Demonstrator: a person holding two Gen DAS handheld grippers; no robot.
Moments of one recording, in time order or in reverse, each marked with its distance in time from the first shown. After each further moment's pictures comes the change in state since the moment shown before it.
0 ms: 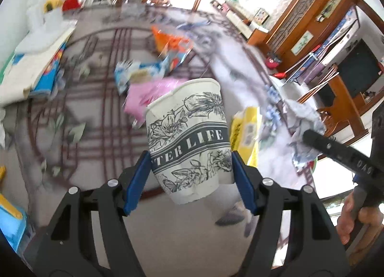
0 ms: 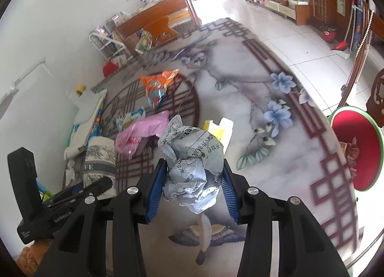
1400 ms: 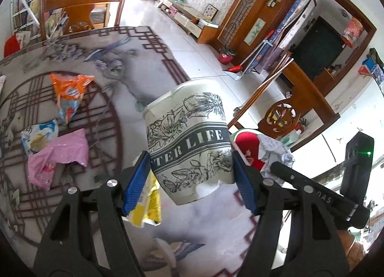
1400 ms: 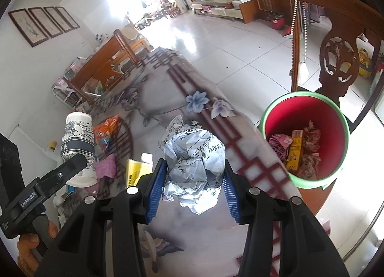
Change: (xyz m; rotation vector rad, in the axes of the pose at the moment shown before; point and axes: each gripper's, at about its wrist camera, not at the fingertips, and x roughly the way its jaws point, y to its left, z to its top) left arm 0.041 -0.146 0.057 0.198 -0.014 -0.211; right arm -0.058 -0.128 0.002 0.269 -0.132 -0.119
